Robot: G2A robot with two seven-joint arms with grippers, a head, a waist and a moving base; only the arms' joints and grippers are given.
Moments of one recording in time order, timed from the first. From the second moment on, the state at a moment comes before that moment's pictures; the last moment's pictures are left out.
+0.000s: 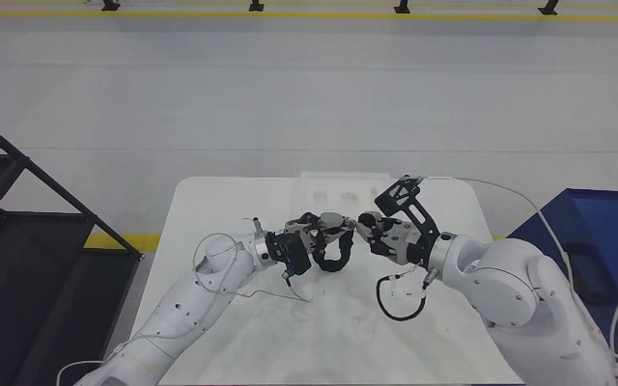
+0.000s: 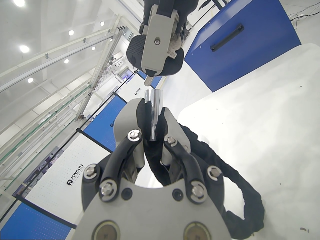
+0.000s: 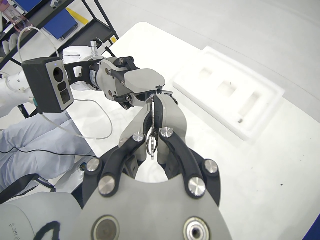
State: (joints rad) left arm 0.99 -1.18 -0.88 -1.31 1.93 -0.26 0.87; right arm -1.16 -0.99 1.22 -2.15 -0.57 -0.03 1.00
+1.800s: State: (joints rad) left arm 0.96 -1.17 -0.87 -1.30 2.07 -0.28 0.97; right arm -1.04 -0.97 1.17 -2.11 -0.47 -0.03 1.27
